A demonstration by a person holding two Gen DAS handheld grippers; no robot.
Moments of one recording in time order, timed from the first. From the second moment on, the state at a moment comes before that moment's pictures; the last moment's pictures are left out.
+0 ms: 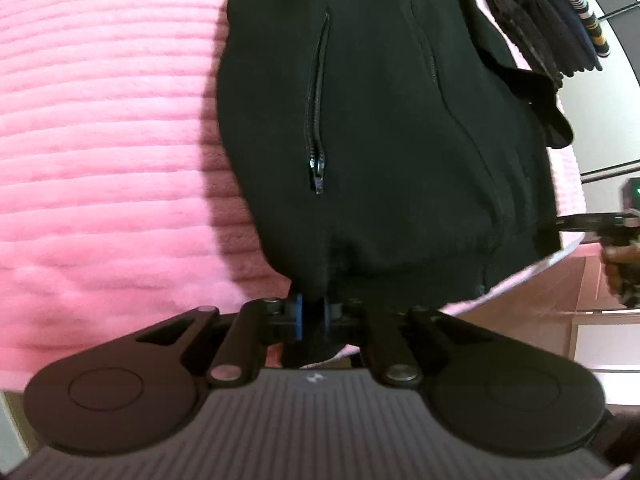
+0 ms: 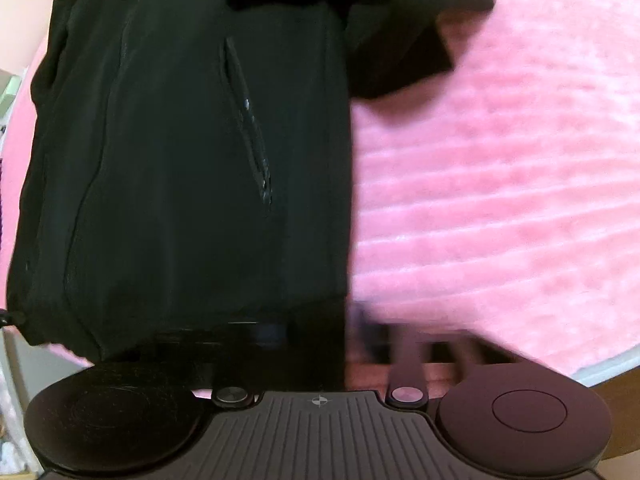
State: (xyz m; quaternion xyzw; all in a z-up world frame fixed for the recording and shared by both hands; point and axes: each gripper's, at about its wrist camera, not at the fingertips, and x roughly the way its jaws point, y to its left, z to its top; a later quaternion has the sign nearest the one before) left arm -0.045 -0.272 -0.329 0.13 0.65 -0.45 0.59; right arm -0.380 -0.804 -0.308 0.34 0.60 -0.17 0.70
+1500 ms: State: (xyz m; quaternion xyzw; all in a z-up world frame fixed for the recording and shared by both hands) left arm -0.078 -0.558 -0.249 0.35 0.56 -0.48 0.57; right arm -0.433 -1.023 -0.242 0.08 0.49 -0.52 0.70
